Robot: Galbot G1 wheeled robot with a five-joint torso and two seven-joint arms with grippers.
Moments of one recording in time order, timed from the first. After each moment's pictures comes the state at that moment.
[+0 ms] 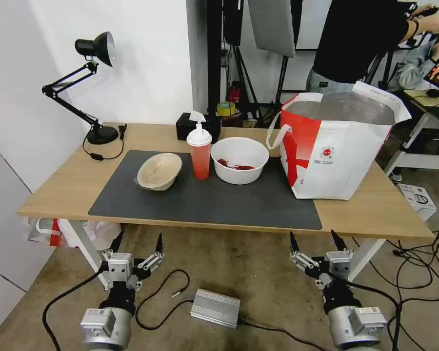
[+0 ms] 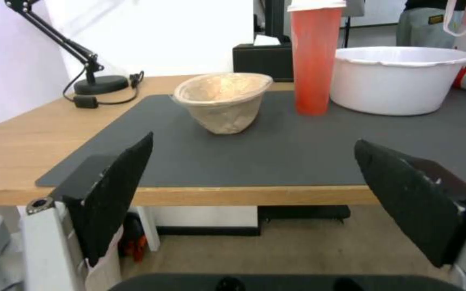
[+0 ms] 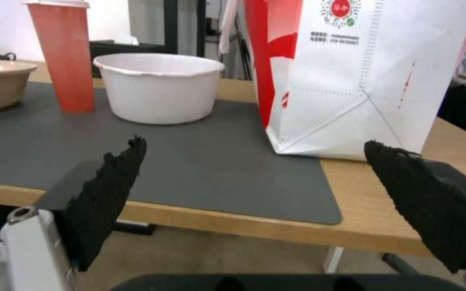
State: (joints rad) left arm 1.80 -1.50 -0.55 -2.30 0.00 0.00 0.00; right arm -1.80 1.50 0.55 2.30 0.00 0.00 0.00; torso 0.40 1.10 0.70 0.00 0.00
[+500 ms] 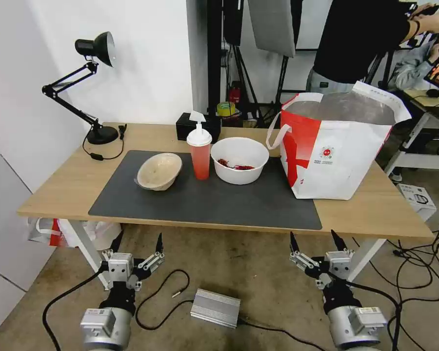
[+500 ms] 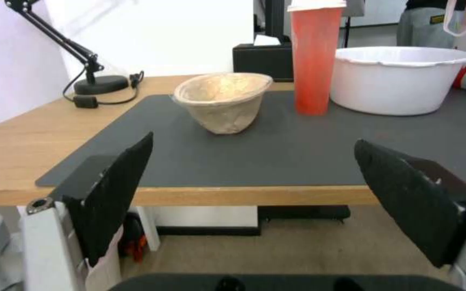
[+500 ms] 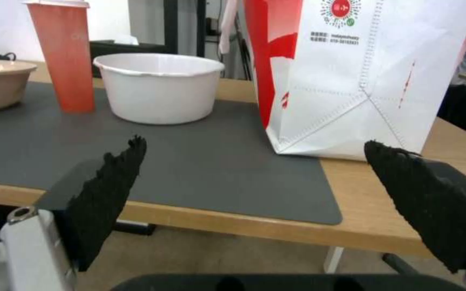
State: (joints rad) left arm 1.80 -1.50 -0.55 -2.30 0.00 0.00 0.00; right arm -1.80 1.50 0.55 2.30 0.00 0.00 0.00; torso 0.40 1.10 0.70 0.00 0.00
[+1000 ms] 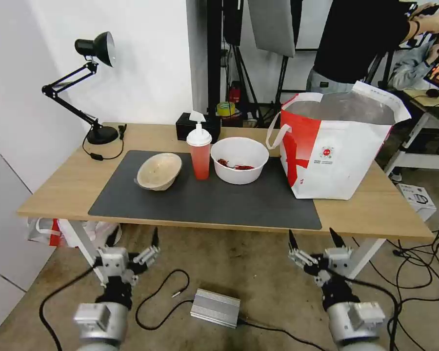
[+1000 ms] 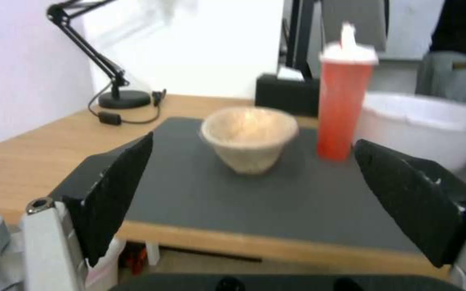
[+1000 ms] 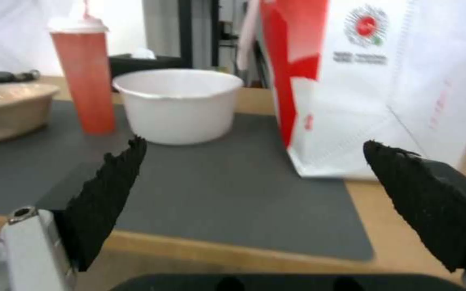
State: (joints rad) left arm 1.73 -1.36 -0.53 -2.36 -0.19 0.06 -0.19; right arm -1.71 1.34 0.47 2.35 0.13 -0.13 0.12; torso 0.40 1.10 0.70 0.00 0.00
